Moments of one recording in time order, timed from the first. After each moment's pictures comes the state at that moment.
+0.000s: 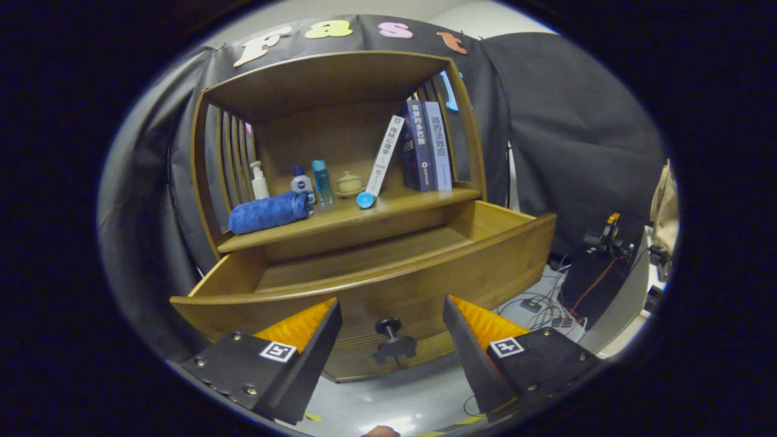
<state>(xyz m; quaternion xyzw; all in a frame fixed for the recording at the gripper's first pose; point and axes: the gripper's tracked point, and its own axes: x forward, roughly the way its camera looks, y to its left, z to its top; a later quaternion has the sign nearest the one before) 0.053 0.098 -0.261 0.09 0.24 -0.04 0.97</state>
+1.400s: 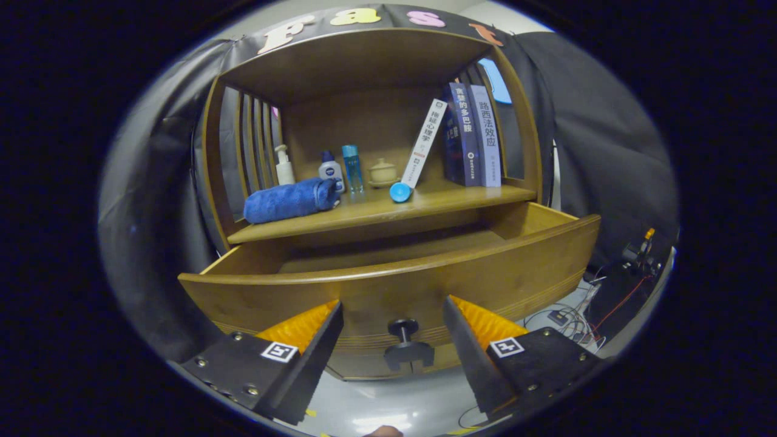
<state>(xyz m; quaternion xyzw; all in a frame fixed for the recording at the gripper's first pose) 0.107 0.121 -0.278 0.07 0.25 0.05 0.97</state>
